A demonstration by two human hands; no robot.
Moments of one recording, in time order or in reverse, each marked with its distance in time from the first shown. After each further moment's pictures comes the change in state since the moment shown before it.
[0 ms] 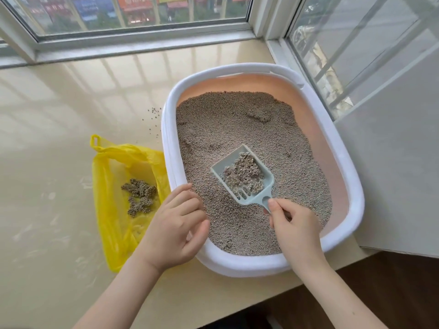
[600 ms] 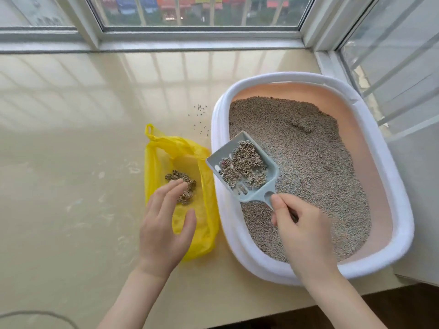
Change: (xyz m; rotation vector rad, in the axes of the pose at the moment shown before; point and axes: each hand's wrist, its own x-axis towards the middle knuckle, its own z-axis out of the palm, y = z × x) left_hand -0.063 -0.018 -0.032 -0.051 0.441 -0.572; right_hand -0.014 -0.074 0.040 -0.012 -0.052 -0.184
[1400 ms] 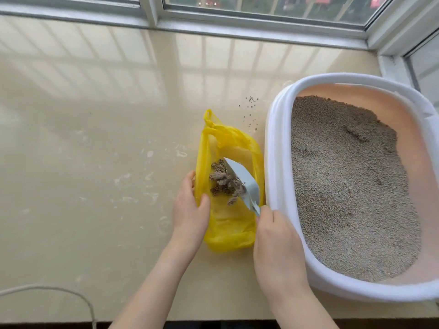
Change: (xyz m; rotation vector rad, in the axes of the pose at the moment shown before) left_hand 0.005 -0.048 -0.012 -0.167 -0.101 -0.731; right_hand -0.035 -0.042 0.110 -0.793 -0.134 -0.205
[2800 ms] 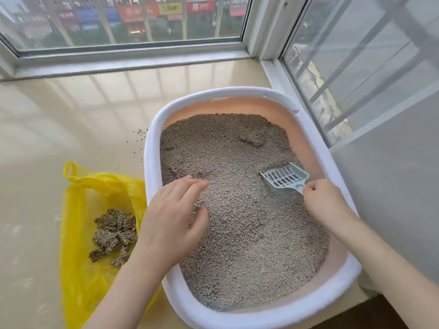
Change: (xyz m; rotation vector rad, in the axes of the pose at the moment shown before) left_hand -0.003 0.131 0.124 0.514 -0.275 0.939; right_hand 0.103 0.309 -0.028 0.480 -0.161 0.674
